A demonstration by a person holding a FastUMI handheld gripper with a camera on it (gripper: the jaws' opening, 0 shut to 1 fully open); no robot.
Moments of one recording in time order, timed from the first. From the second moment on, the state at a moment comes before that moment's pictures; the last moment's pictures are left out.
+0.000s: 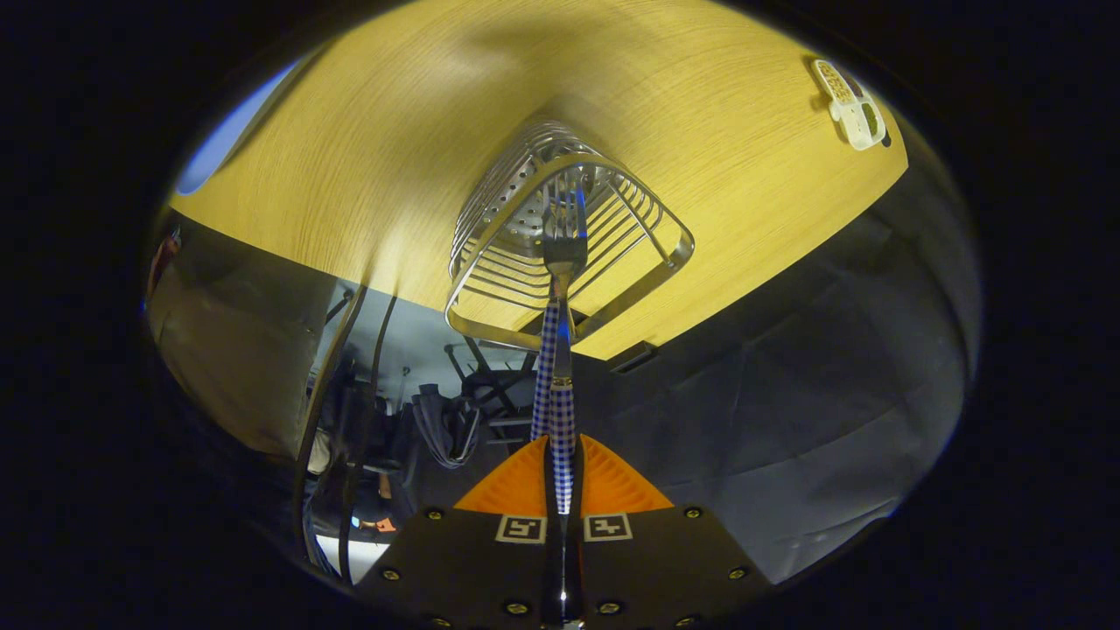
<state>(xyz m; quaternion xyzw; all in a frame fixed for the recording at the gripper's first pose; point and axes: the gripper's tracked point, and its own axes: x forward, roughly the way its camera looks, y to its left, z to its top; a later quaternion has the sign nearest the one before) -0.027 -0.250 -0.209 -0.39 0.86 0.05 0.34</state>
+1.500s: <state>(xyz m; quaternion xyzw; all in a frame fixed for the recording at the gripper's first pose) 0.015 -0.162 -0.144 -0.21 0.59 0.09 0.78</state>
